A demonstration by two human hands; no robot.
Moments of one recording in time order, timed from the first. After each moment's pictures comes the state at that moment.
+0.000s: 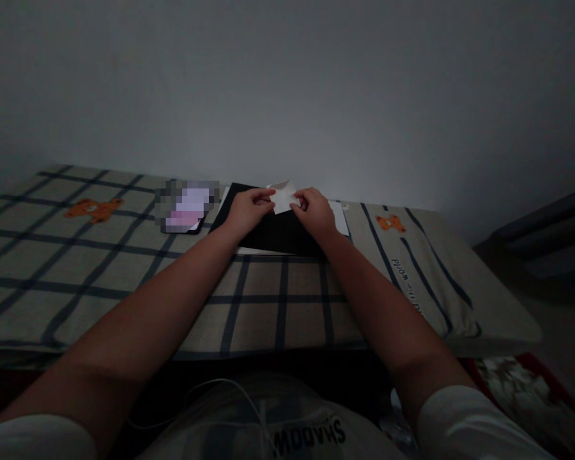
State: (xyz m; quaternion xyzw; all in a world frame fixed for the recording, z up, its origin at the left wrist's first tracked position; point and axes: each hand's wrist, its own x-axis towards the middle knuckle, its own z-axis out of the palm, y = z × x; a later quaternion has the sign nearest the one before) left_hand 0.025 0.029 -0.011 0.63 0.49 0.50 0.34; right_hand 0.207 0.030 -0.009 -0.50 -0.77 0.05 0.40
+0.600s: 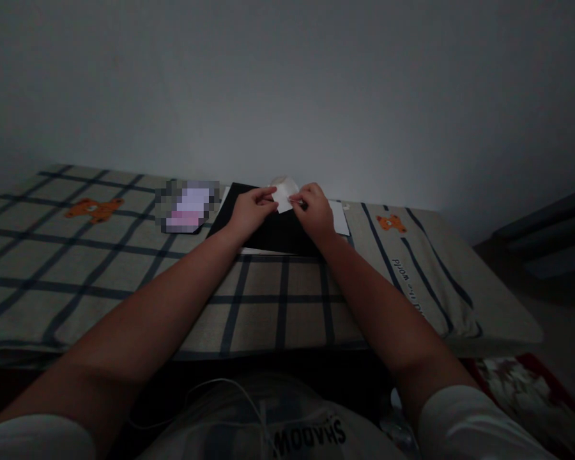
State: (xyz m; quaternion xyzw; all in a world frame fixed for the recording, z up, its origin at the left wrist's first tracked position) left_hand 0.035 0.024 -0.013 0.58 0.45 0.55 0.40; right_hand 0.202 0.022 -0.008 -0.46 -0.77 0.04 0.45
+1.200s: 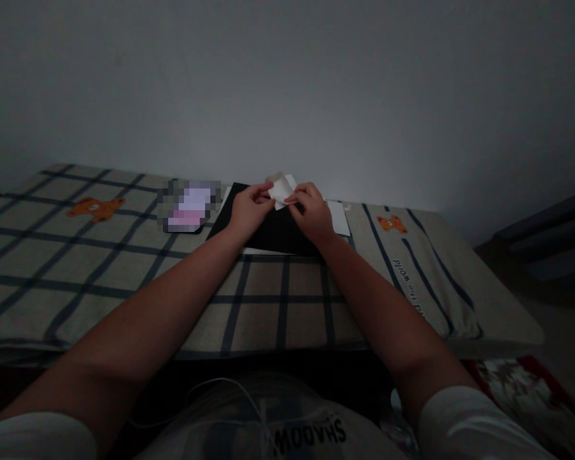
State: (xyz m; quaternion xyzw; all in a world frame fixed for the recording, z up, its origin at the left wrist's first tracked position) left_hand 0.031 0.037 -0.024 0.58 0.43 0.60 0.34; right_hand 0.200 0.024 -0.011 -0.37 -0.80 -0.01 0.47
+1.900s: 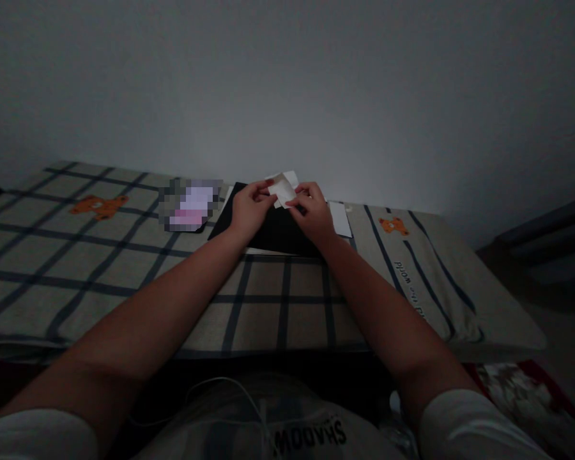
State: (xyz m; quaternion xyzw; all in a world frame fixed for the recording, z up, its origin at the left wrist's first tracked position) left_hand 0.034 0.028 -0.011 0.57 0.45 0.62 0.28; right_hand 0.199 0.025 -0.015 -0.34 -0.81 0.01 0.48
